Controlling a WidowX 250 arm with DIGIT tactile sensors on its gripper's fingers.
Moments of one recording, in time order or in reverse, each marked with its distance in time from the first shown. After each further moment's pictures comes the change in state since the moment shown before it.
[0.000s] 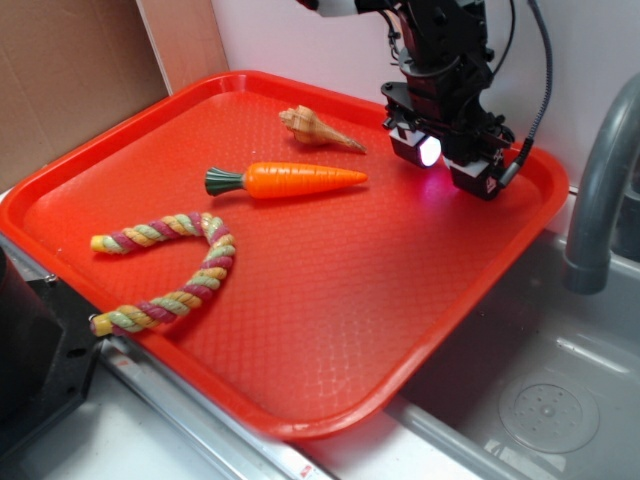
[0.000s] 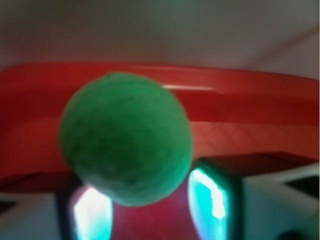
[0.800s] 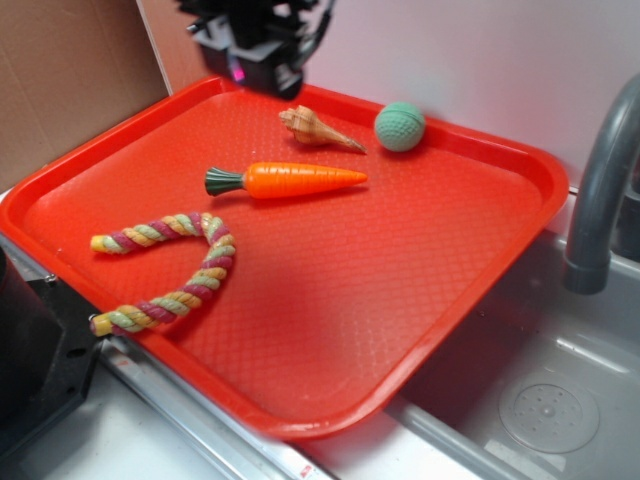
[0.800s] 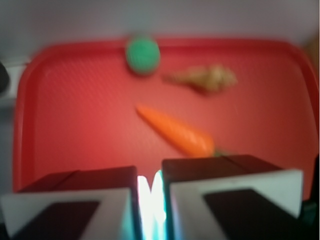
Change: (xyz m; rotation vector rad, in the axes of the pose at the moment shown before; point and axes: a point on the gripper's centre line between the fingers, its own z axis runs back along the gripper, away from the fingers) arm -0.095 0.049 0.146 -0.011 0.176 0.154
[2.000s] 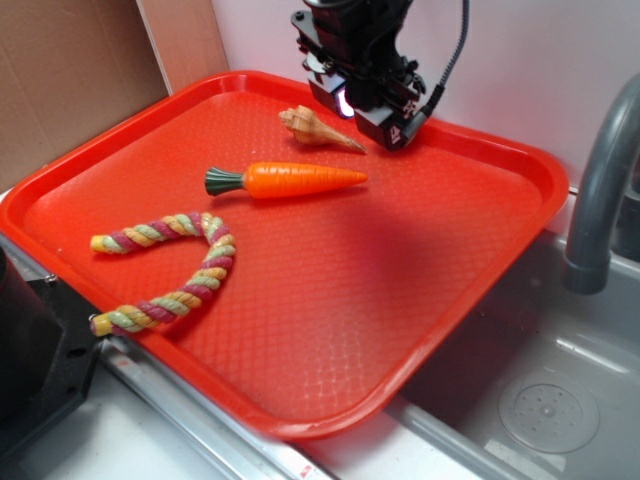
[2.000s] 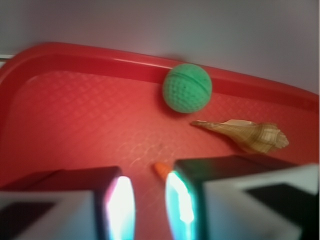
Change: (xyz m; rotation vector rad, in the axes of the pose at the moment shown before) arm 0.069 -0.023 -0.062 0.111 -0.196 -0.177
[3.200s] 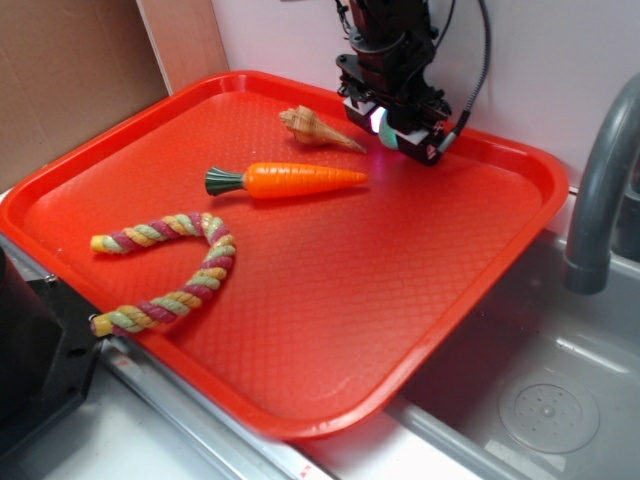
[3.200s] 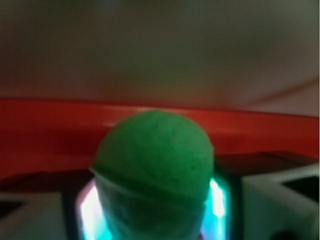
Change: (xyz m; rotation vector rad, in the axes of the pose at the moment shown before) arm 0.039 0.016 -0.081 -0.039 0.002 0.018
